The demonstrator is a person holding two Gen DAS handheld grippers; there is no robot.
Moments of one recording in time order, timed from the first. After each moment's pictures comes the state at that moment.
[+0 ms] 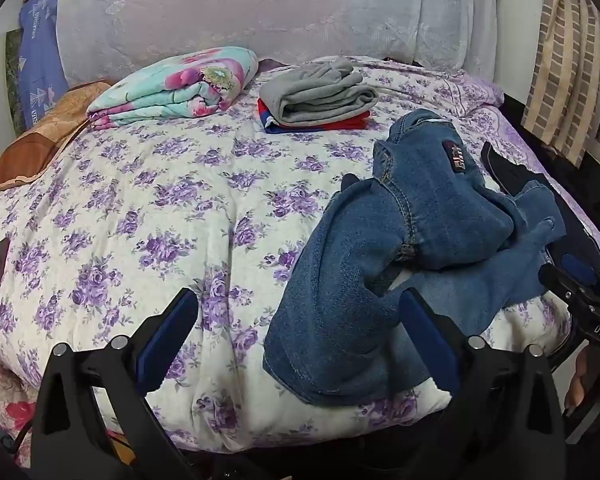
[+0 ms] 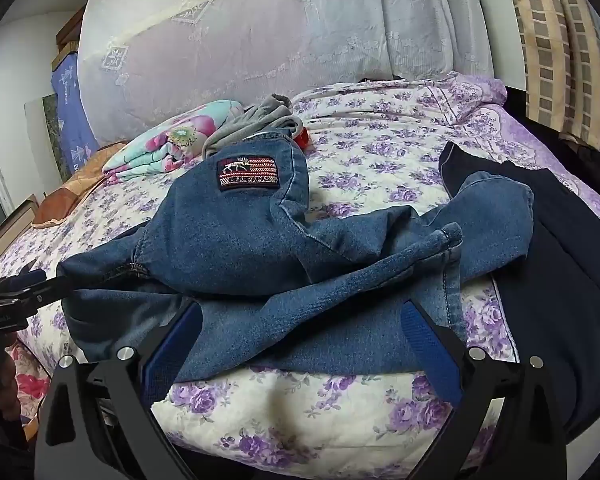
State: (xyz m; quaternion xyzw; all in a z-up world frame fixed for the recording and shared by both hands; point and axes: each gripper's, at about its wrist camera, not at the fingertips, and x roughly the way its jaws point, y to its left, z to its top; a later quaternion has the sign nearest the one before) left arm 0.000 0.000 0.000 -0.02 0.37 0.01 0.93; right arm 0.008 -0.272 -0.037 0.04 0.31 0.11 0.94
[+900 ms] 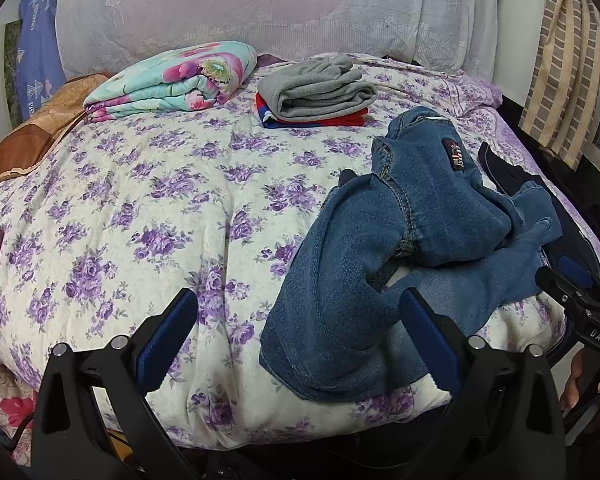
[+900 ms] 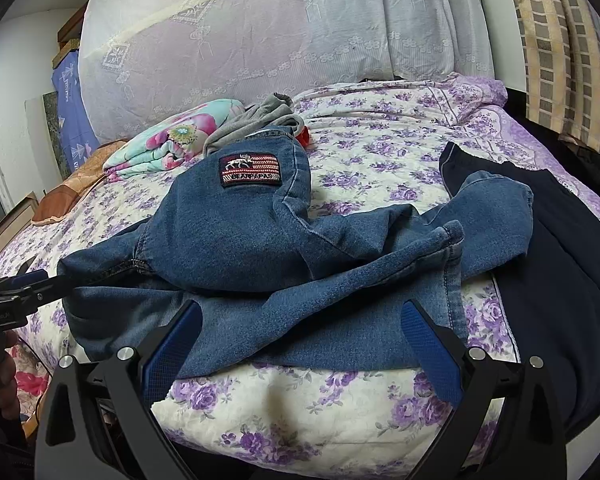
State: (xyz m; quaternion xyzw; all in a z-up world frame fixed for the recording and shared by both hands) left arm -0.001 0.001 -0.007 -0.04 0.37 0.00 0.93; right arm 0.006 -0.270 -0.040 0.04 0.31 0.11 0.94
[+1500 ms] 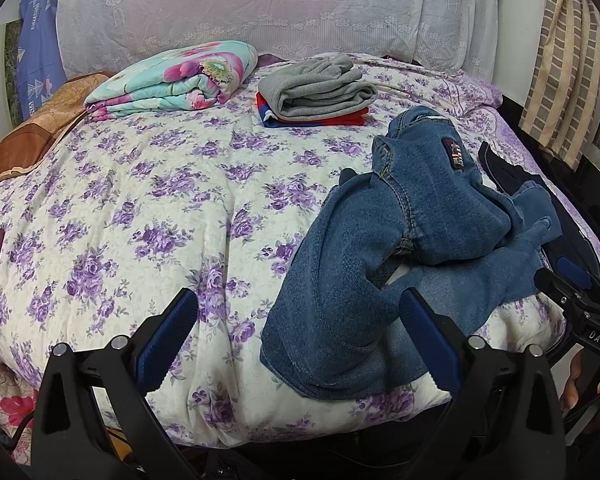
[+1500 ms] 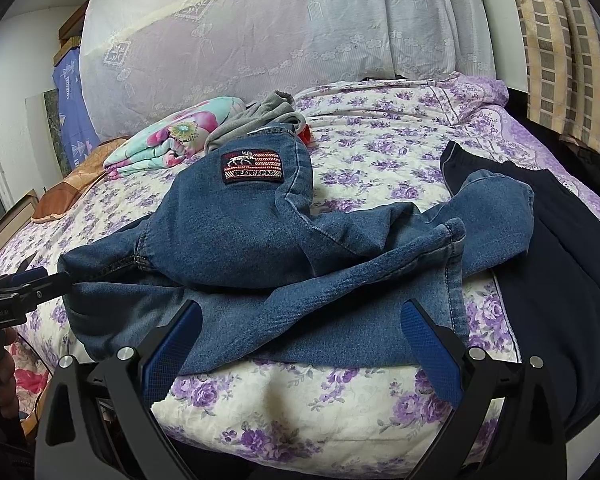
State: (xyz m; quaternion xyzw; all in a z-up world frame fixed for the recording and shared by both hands) left arm -0.001 0.002 -0.008 -0.04 0.37 0.00 0.93; right arm 0.004 -0.270 -0.039 0.04 0.31 0.11 0.94
